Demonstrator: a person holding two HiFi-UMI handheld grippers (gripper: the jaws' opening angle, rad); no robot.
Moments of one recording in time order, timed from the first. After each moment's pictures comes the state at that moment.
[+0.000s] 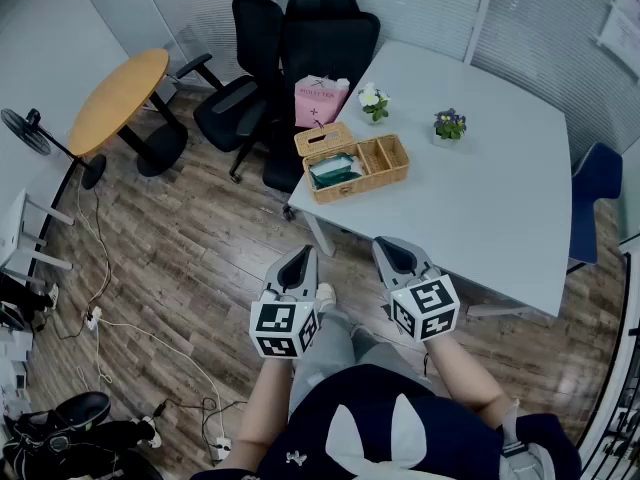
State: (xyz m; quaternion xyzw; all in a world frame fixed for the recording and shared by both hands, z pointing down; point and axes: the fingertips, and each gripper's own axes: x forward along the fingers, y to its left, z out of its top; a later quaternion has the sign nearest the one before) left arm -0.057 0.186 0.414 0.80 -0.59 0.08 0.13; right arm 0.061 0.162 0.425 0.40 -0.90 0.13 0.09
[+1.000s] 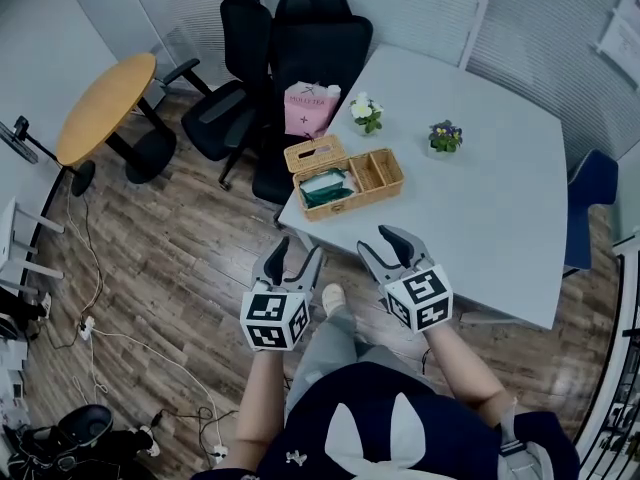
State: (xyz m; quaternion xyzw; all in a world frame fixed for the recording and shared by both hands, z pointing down) left arm -0.065 0.117 0.420 0.80 -0.57 0.10 0.15; right arm 0.054 0.096 0.431 0.38 -0.91 0.11 0.14
